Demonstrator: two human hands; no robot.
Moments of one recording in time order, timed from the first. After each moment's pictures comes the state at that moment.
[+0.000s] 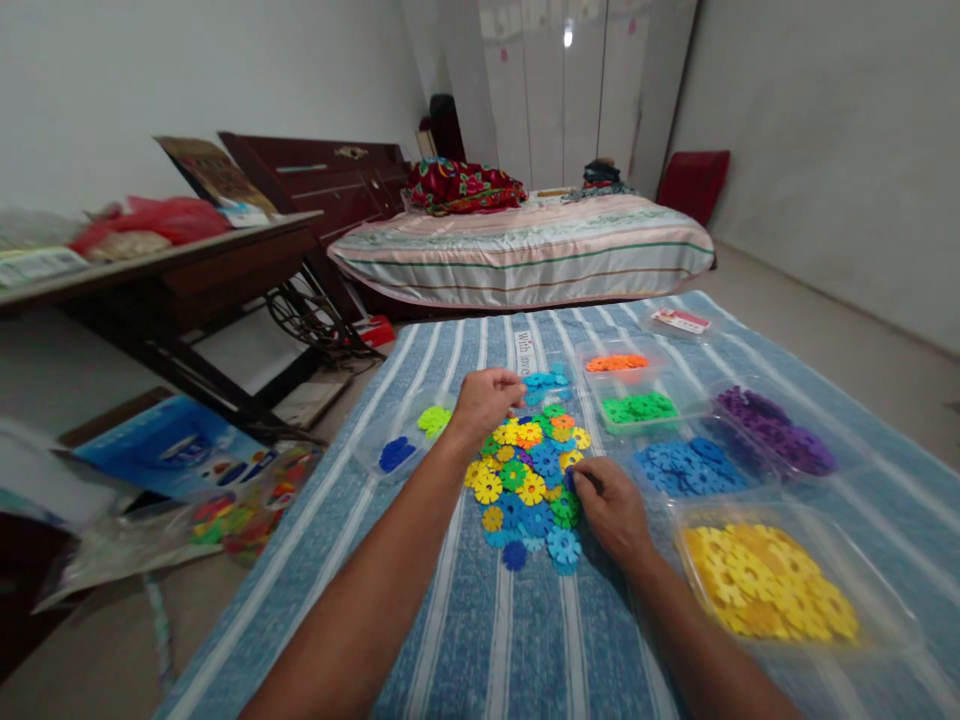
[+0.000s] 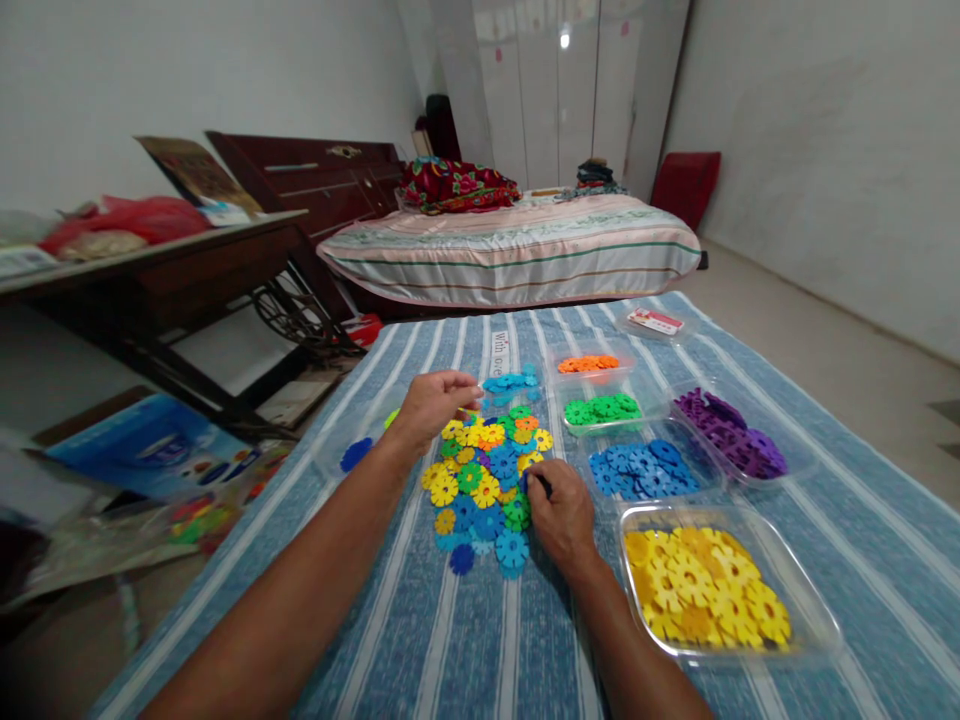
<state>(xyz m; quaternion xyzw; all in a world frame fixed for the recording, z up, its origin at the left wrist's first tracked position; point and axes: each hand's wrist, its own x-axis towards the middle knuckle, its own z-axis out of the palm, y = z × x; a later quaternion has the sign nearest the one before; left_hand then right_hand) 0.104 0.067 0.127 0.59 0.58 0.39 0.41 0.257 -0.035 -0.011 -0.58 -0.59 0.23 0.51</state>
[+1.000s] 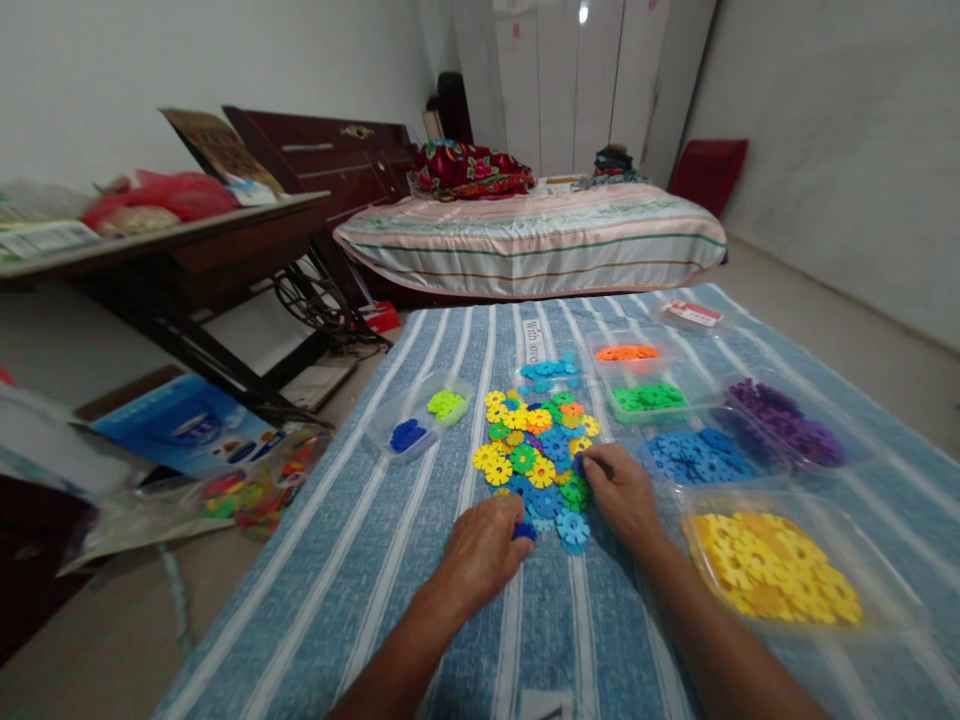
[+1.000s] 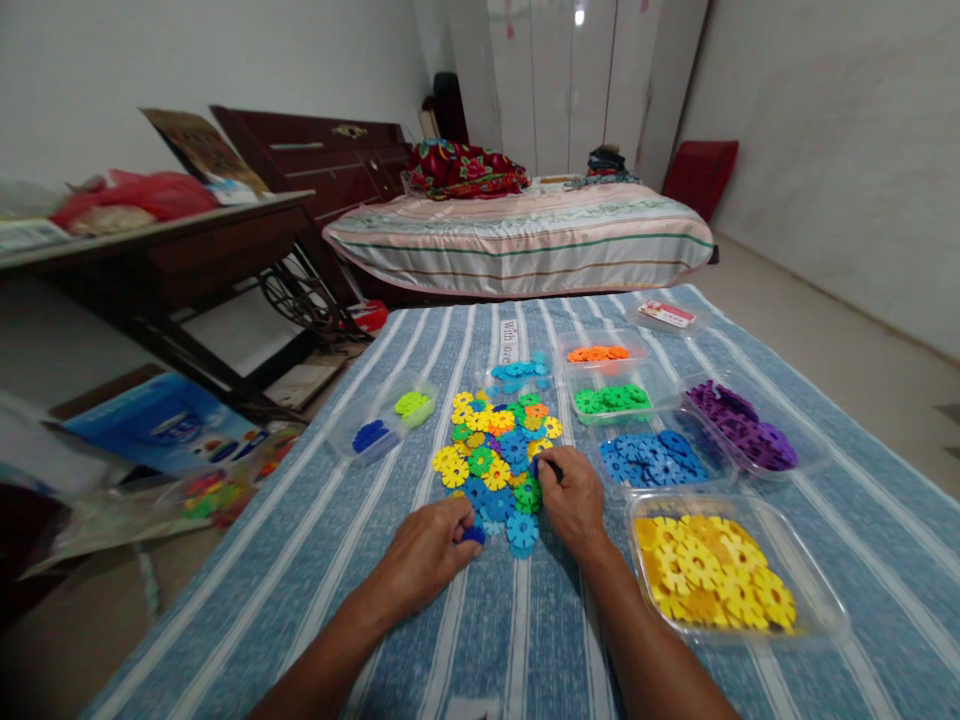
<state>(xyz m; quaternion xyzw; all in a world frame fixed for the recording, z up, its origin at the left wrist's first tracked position) 0.064 -0.067 0.076 0.77 0.60 -0.01 0.23 0.260 -0.036 -0.011 -0.58 -0.59 0.22 0.53</state>
